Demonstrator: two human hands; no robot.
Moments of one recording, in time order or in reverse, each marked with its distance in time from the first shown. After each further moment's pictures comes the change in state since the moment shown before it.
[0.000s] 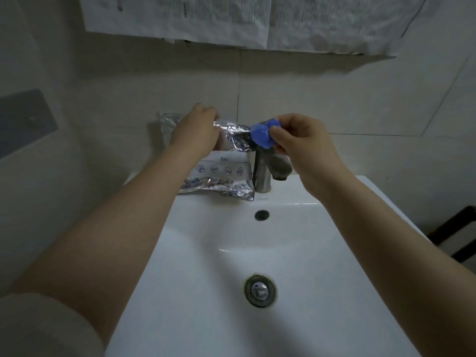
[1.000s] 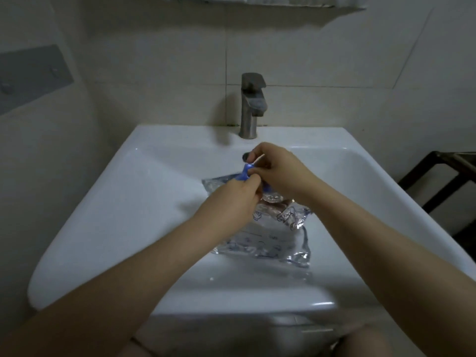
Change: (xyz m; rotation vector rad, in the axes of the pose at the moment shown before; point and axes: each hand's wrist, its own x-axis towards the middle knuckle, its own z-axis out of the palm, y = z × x) left_hand -0.236 0.098 0.001 -0.063 -0.374 0.234; right_hand -0.123 0.047 -0.022 -0.424 -0.363 -0.035
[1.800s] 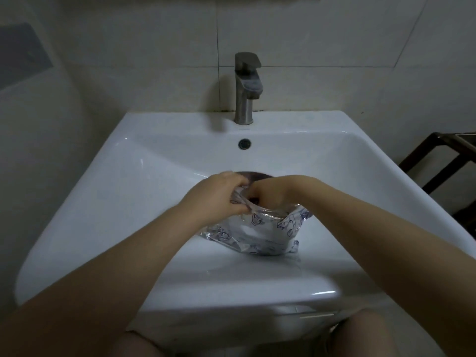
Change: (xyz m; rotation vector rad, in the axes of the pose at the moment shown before) left_hand 0.002 -0.040 0.020 -0.188 -0.131 -0.043; right_hand 0.003 0.031 0.024 -0.557 -0.818 0.009
